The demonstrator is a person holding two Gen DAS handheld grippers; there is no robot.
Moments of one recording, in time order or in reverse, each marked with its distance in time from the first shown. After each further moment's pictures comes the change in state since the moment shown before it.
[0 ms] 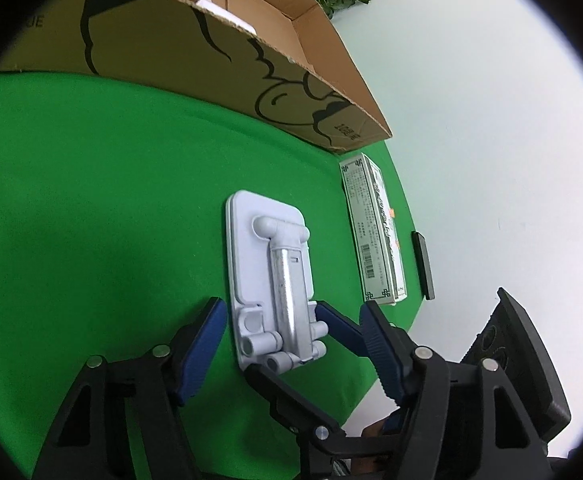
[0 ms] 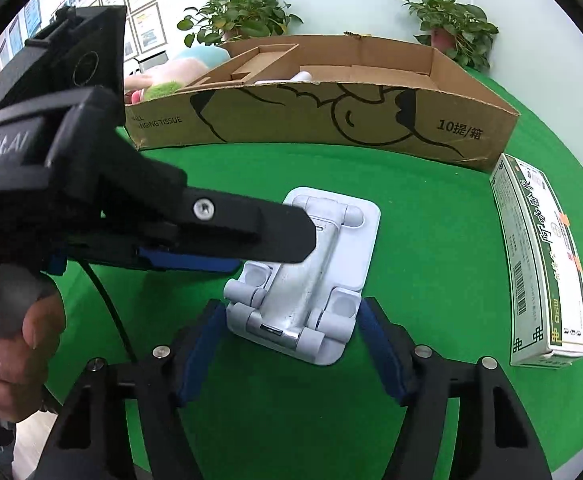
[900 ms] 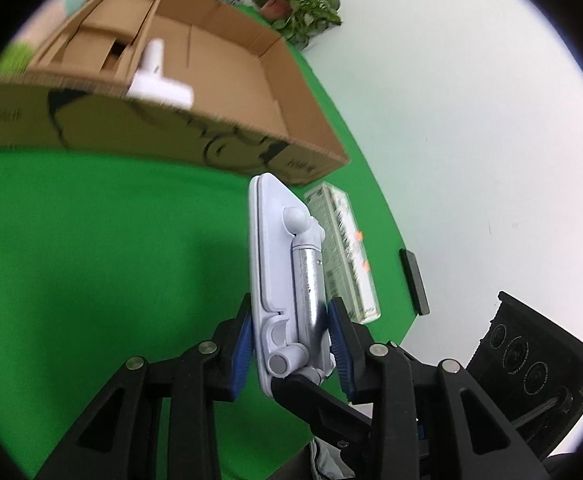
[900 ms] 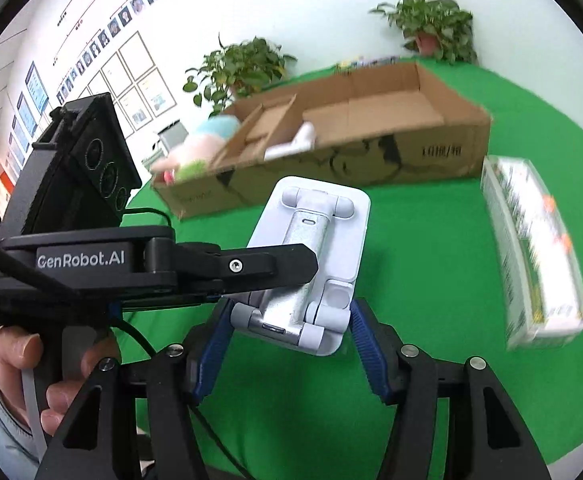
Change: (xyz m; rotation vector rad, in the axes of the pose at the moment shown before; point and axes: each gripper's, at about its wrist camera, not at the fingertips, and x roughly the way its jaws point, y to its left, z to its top) left arm -0.036 -0.054 0.005 0.097 -0.121 0.043; right arm -0.058 -0.019 0.008 0.173 -0.137 0.171
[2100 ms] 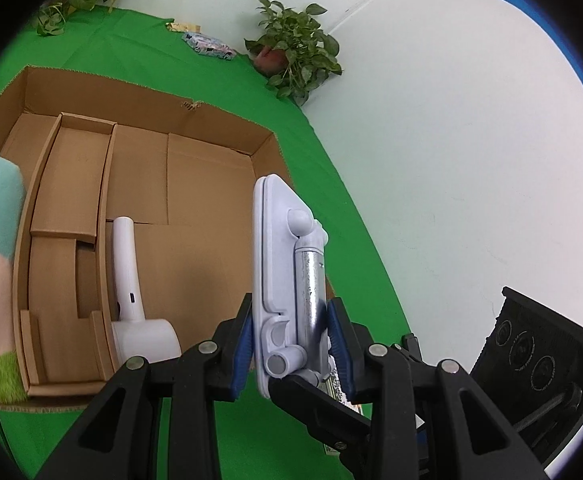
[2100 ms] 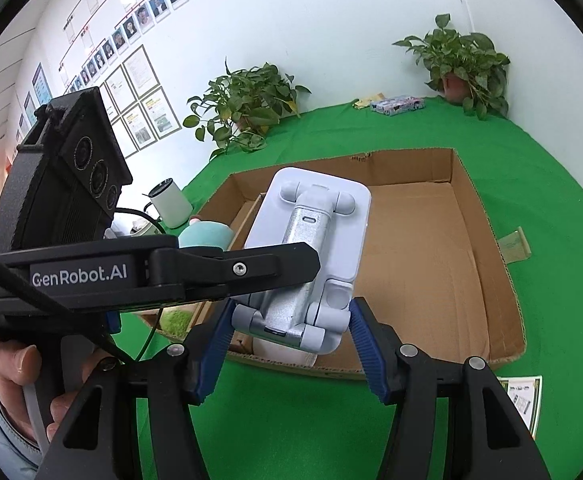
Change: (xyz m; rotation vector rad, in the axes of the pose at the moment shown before) left arm -0.017 -0.002 0.178 0.019 -0.078 0.049; right arm 0.050 -0.005 0.215 -0.051 -0.021 0.028
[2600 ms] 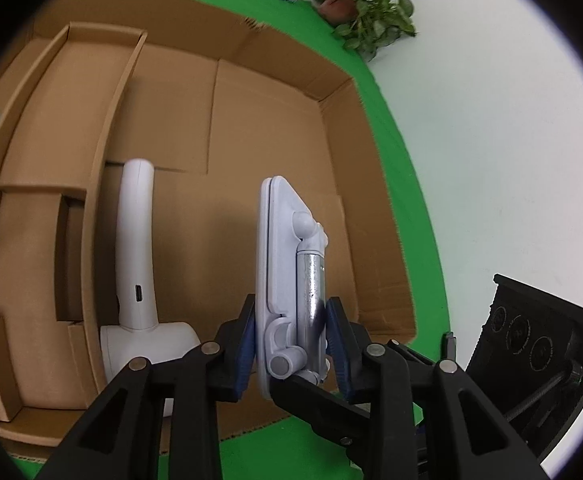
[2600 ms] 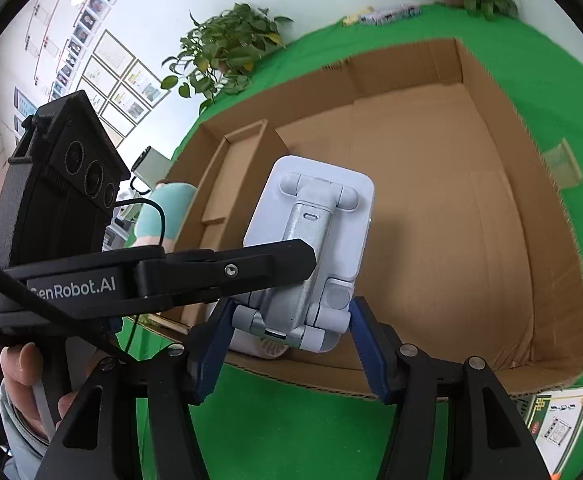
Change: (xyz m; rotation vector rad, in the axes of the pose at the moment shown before) left arm 0.087 0.044 0.009 -0.154 0.170 0.144; right arm 0.099 -0.088 -0.001 0.167 0.264 0.148
